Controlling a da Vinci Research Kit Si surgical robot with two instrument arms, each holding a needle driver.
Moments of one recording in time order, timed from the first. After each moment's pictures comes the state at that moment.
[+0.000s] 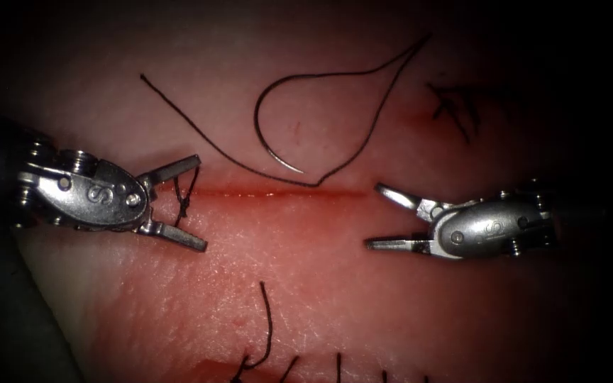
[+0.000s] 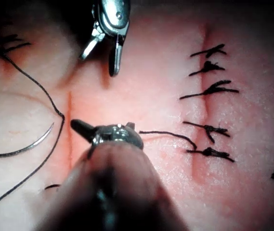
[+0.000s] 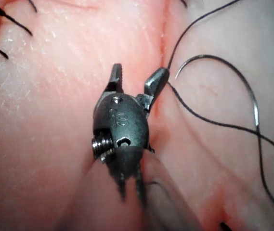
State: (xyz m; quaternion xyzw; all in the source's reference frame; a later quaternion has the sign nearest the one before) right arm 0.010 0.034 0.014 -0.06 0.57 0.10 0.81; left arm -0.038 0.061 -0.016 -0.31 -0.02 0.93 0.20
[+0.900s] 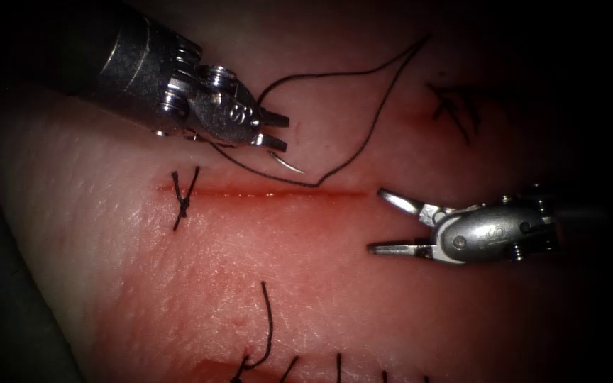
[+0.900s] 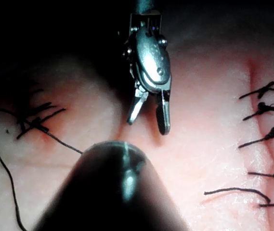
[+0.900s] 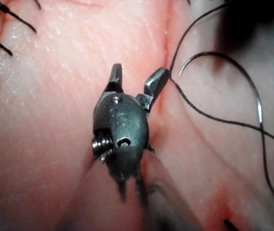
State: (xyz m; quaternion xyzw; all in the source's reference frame) right arm 0.010 0.034 0.014 -0.06 0.57 0.09 0.81; left arm -0.045 0.069 -0.011 -0.19 -0.02 0.98 0.08
